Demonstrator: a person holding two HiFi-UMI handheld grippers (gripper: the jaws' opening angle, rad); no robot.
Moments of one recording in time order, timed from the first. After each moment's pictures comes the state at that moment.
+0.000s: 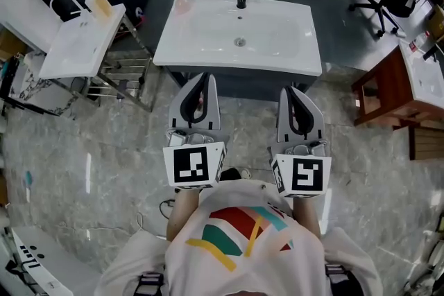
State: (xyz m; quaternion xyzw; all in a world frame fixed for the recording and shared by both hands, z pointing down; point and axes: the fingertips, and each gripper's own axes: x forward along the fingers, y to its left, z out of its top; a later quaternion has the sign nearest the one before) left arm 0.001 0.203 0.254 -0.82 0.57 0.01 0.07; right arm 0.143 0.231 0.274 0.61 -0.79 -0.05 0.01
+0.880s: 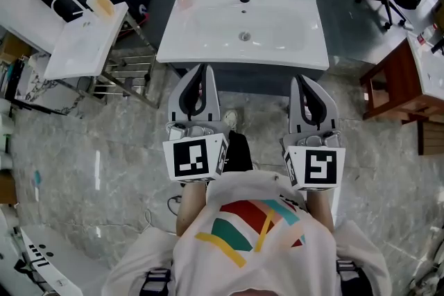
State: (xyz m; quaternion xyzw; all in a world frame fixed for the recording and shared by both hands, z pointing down) left arm -0.003 0.190 0.254 -0.81 0.59 0.02 0.08; right arm 0.157 0.218 0.272 0.60 -0.79 -0.07 0.02
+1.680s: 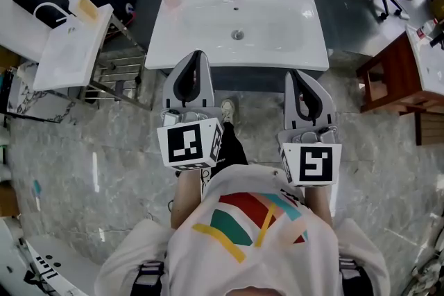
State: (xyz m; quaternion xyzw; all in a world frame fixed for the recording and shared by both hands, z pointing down) left arm -0.004 0.111 0.277 -0.82 0.57 0.01 0.06; right arm 0.151 0.164 0.292 0.61 -0.79 -0.07 0.05
